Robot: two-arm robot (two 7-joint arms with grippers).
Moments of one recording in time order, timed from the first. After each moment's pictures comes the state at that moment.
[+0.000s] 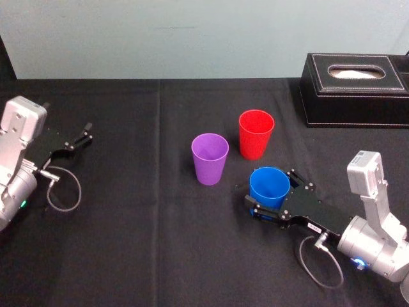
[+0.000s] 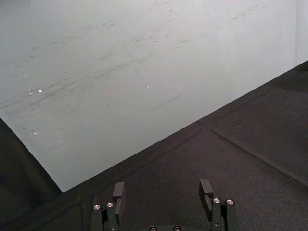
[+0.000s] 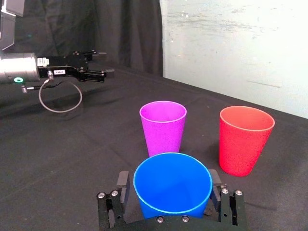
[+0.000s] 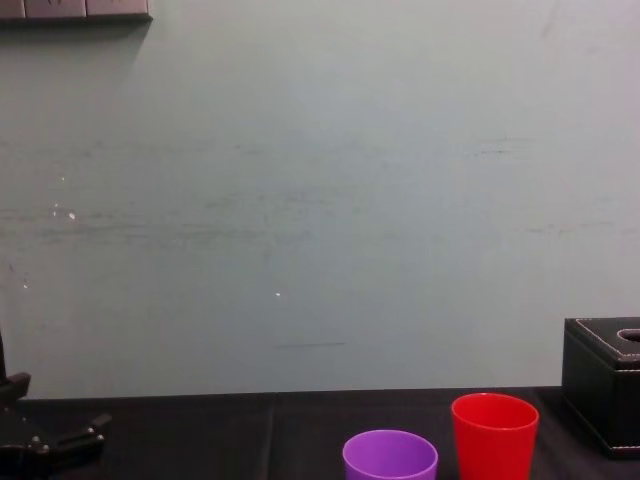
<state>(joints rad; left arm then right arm) -0.20 0.60 0.45 -1.41 -0.25 -0.12 0.03 -0.02 0.55 -0.35 -1.54 0.42 -0.17 0.51</state>
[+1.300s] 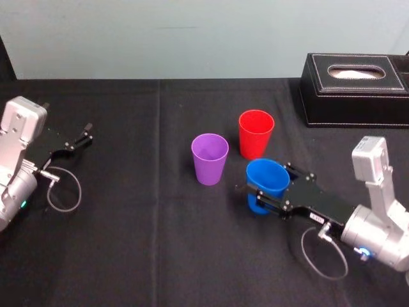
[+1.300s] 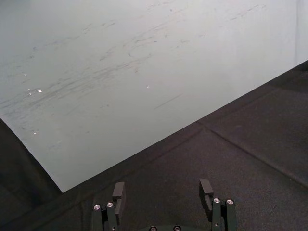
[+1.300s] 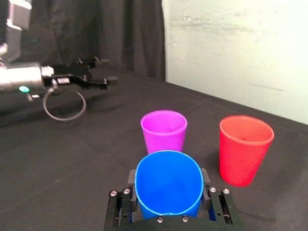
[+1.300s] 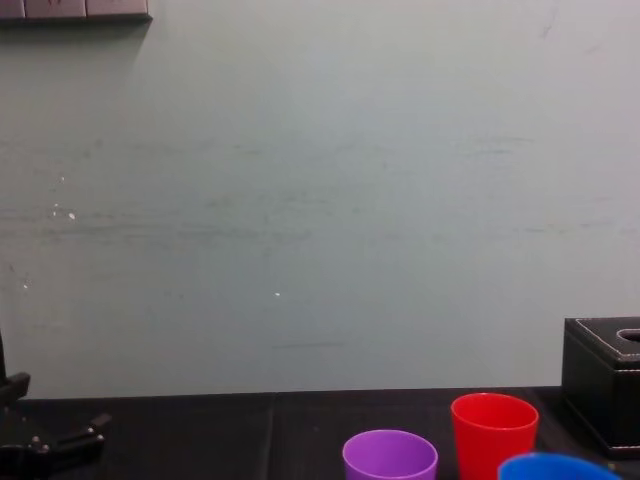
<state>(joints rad) -0.20 0.60 0.45 -1.41 -0.25 -0.12 0.03 -0.01 0.56 -0.32 -1.59 0.44 -0.10 0.54</state>
